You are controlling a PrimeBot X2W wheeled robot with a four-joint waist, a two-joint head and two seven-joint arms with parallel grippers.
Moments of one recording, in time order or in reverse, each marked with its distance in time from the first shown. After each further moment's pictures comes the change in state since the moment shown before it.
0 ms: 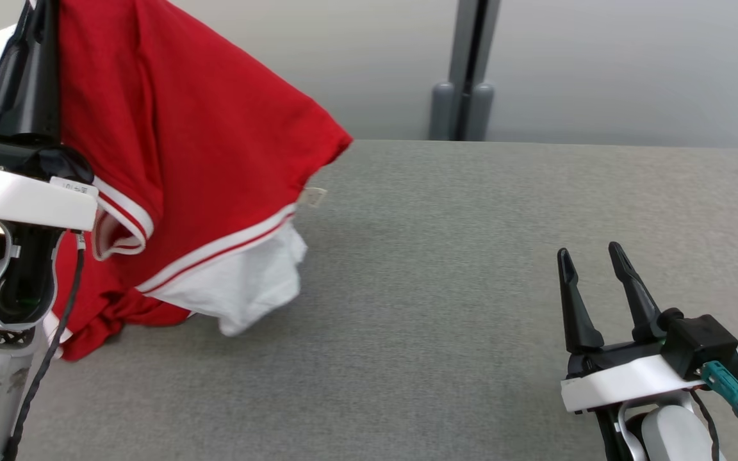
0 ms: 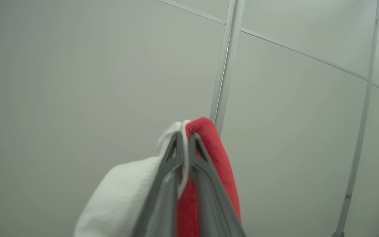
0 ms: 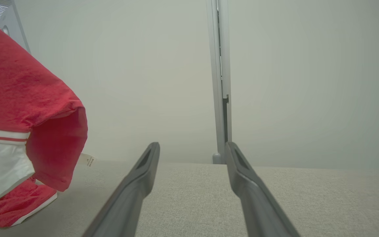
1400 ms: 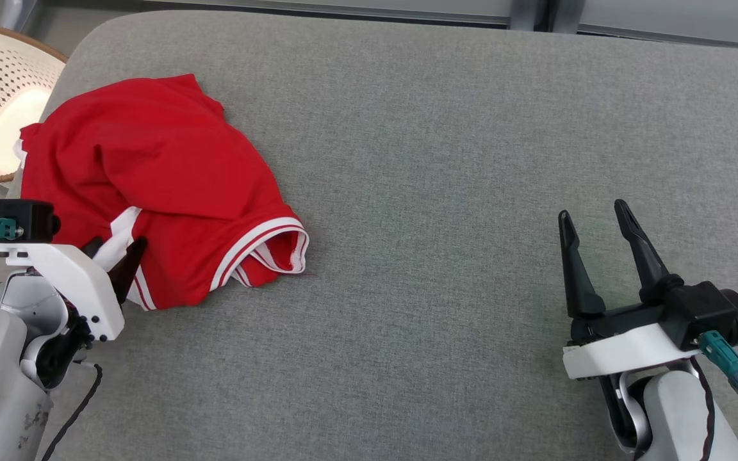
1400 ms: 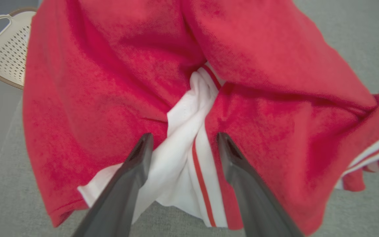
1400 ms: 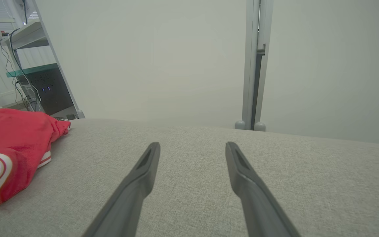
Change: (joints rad) left arm 0.019 -0.047 -0.116 0.657 0.163 -0.153 0.381; right arm -0.080 0.000 -0.023 -0.016 -0.121 0.000 0.000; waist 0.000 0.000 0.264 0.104
